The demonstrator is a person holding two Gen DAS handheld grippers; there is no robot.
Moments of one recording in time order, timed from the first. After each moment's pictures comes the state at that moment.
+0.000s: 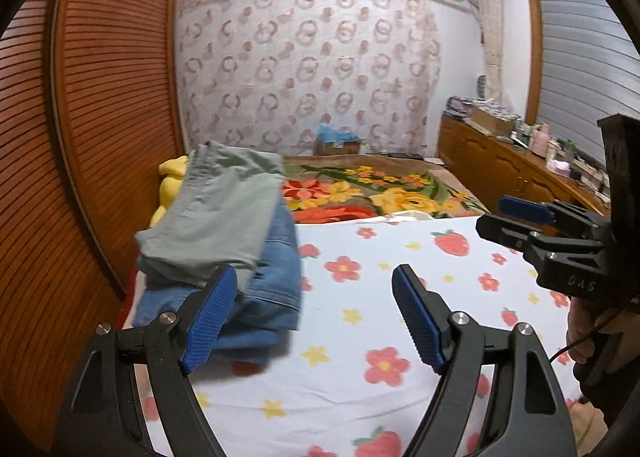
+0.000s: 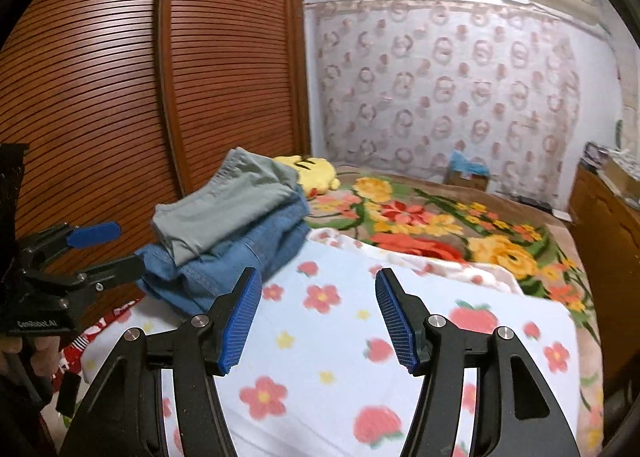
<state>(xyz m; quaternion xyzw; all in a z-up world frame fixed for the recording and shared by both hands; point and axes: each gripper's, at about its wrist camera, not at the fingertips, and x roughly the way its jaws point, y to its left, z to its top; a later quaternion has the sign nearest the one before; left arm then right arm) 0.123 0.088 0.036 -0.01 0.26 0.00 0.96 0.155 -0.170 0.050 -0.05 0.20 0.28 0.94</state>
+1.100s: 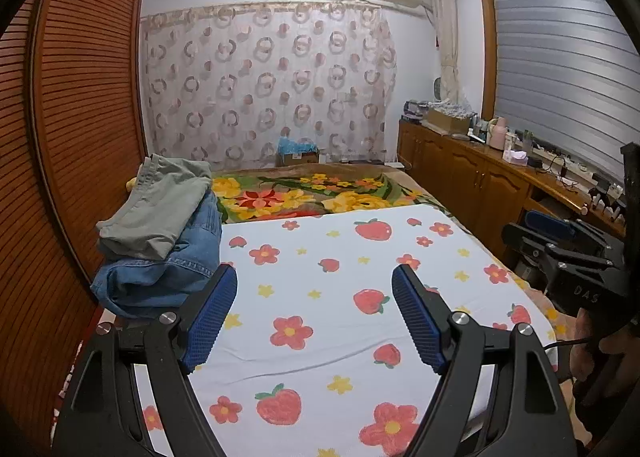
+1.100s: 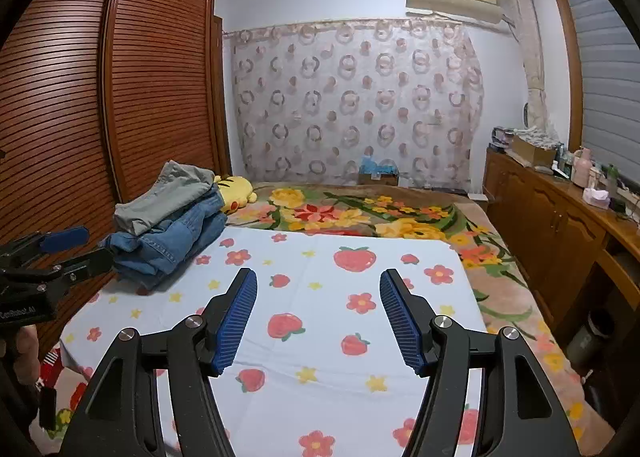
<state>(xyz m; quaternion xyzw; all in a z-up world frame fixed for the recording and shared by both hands) 0.051 0.003 0.042 0.00 0.24 -0.05 0.97 -0.002 -0.184 0.052 -0.01 0.17 0.14 0.98</state>
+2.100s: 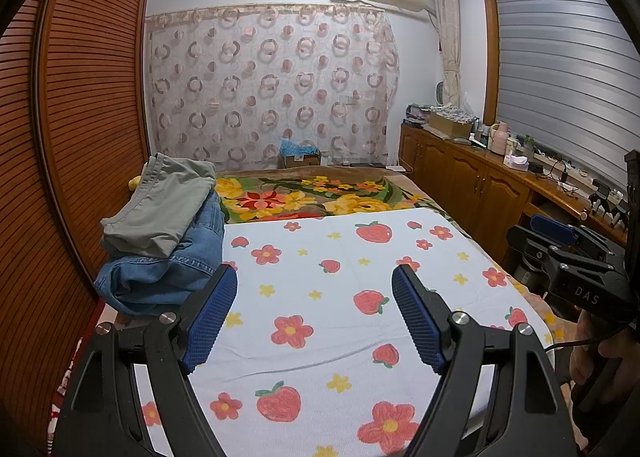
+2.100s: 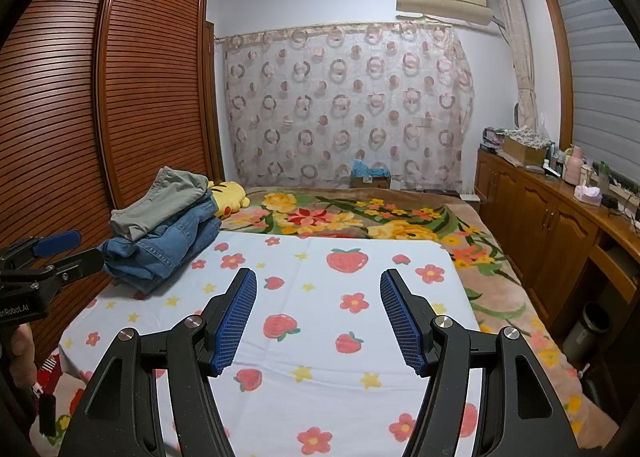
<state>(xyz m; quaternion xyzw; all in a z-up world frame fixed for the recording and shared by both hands) 0.048 0.007 0.043 0.00 0.23 -0.05 0.97 -0.008 -0.188 0.044 -0.01 0.16 0.13 0.98</state>
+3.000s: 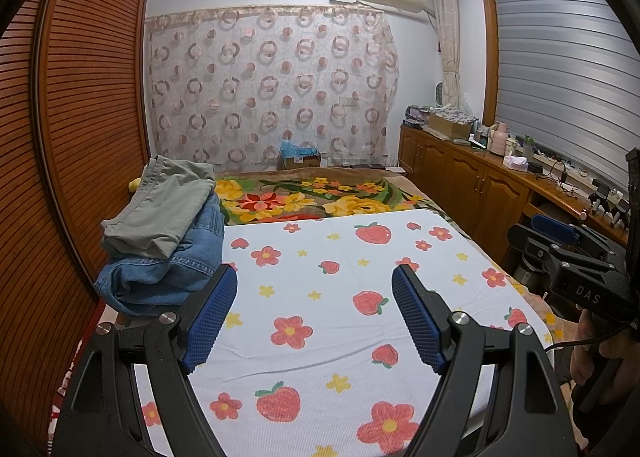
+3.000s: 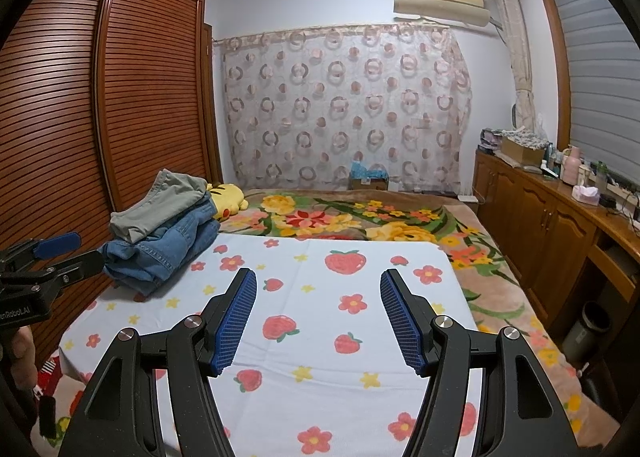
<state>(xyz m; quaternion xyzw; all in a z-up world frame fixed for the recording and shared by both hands) 0.048 0.007 0.042 0.00 0.23 -0.05 0.97 -0.011 -0.187 0.041 0.00 0.16 0.13 0.98</state>
